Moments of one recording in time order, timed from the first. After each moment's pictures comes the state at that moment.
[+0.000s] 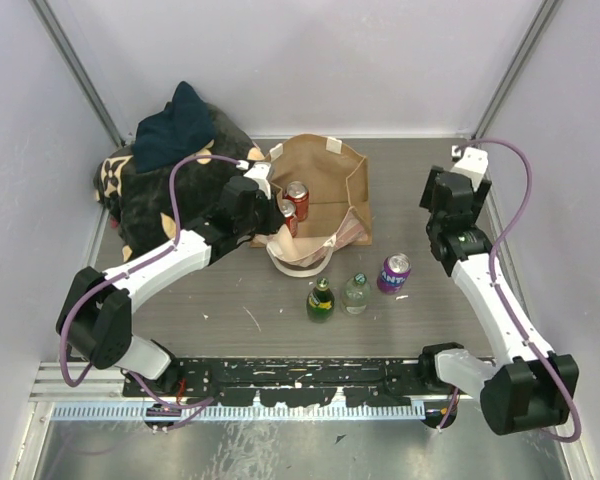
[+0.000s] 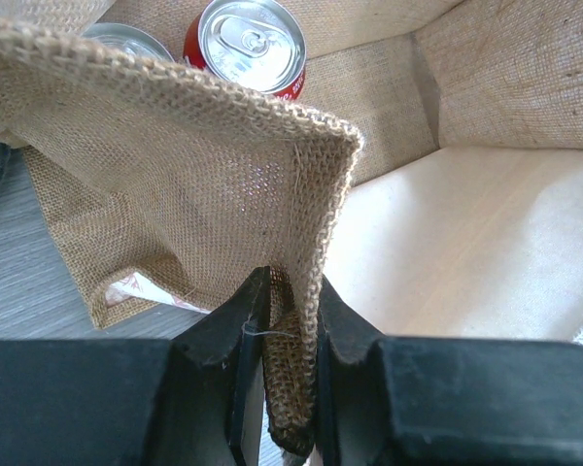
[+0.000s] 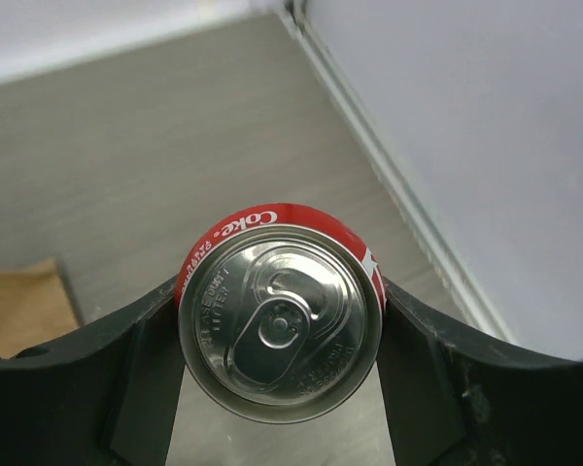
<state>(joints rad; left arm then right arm) -0.63 1.49 1.02 -0.06 -0.02 -0.38 0.18 1.08 0.95 -0.18 0.63 0.11</state>
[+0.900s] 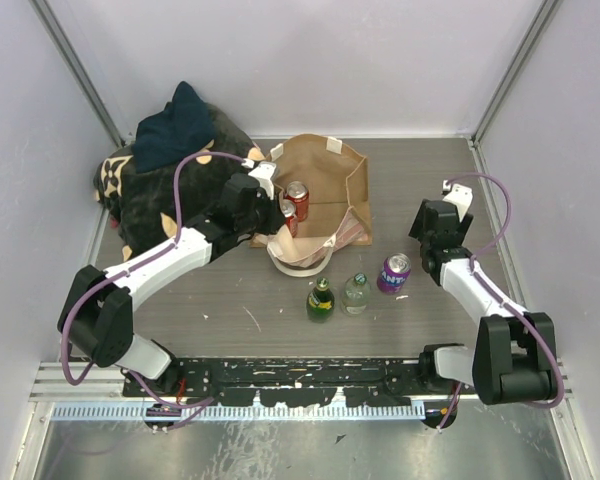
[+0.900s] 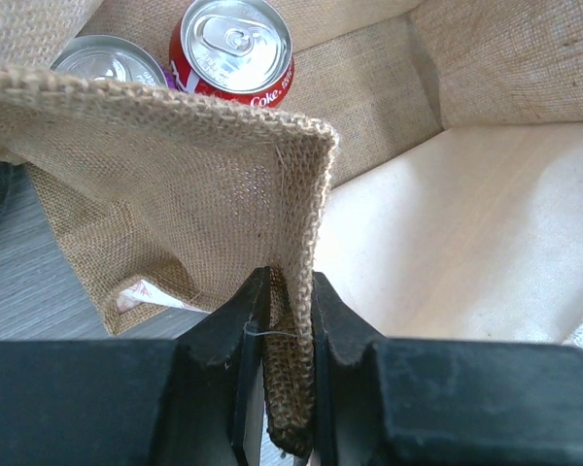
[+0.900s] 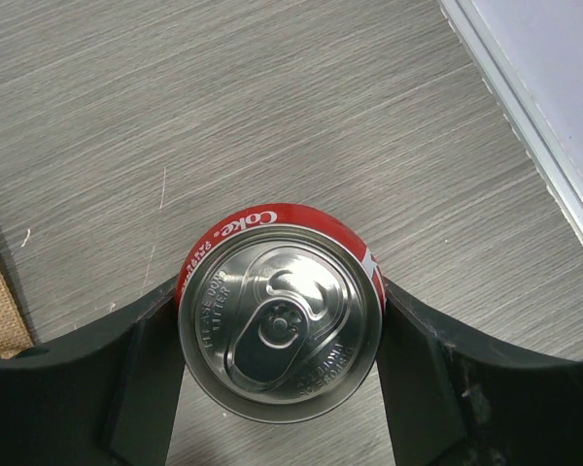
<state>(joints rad) -0.62 1.50 1.05 -0.10 0.01 -0.30 0.06 1.21 0.62 0.04 0.47 0.25</state>
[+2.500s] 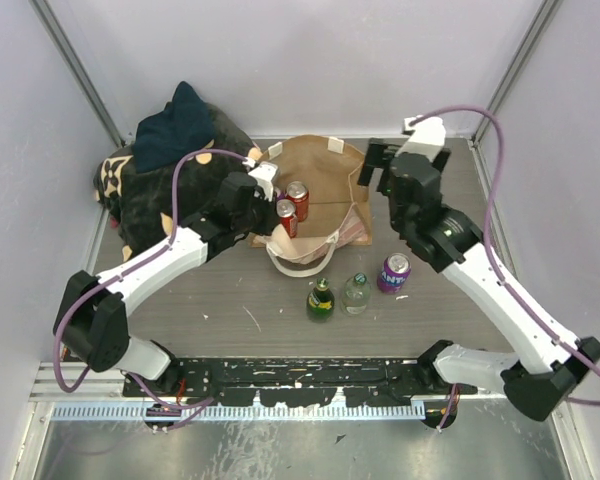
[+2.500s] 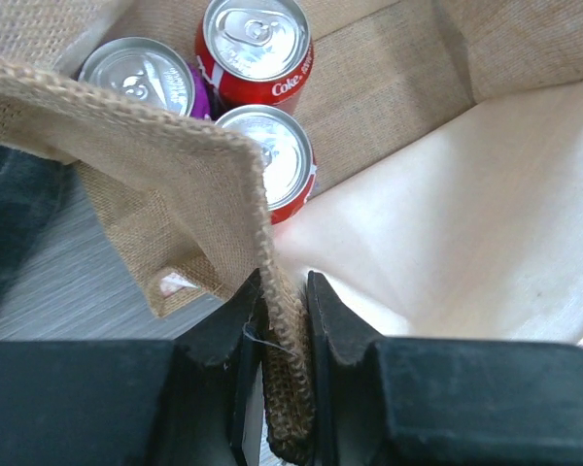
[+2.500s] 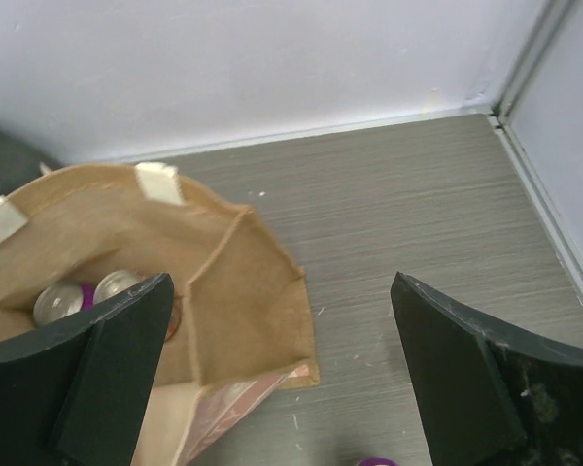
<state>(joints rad) -0.62 1.48 1.07 -0.17 0.01 -0.20 0.59 1.12 1.28 -0.36 0.71 0.25</state>
